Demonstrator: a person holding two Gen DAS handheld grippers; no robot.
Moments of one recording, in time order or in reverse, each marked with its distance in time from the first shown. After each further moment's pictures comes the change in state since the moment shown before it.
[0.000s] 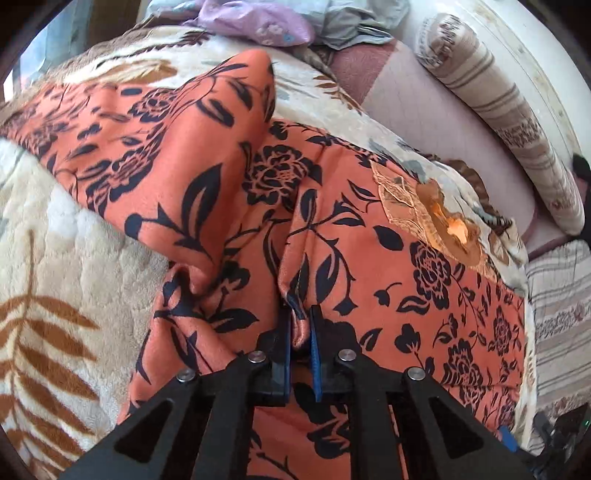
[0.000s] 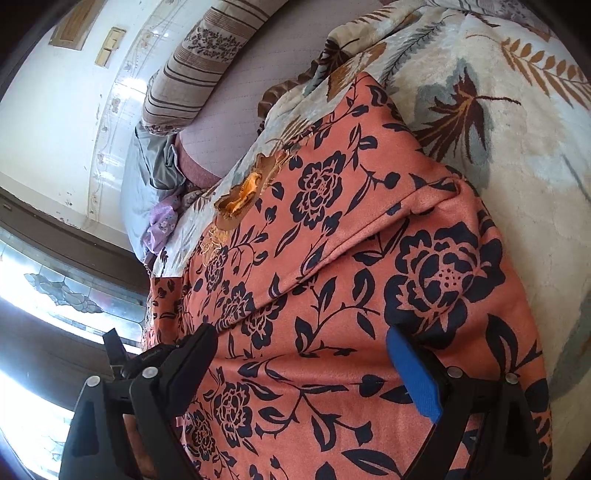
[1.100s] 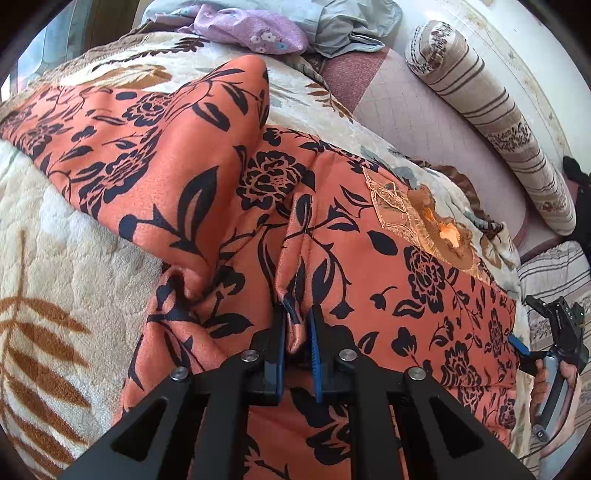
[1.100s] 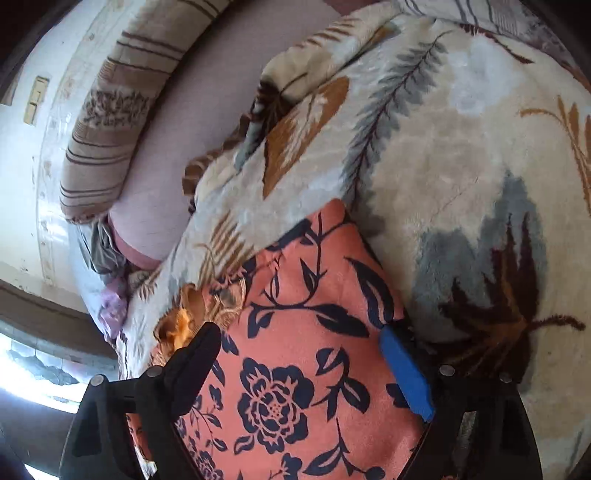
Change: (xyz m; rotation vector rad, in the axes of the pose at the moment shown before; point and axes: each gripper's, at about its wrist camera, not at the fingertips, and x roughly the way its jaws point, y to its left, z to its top) left arm 0.008 0.004 0.001 -0.019 -0.041 -0.057; right arm 0.047 -0.015 0.157 0.076 -0.090 -0.141
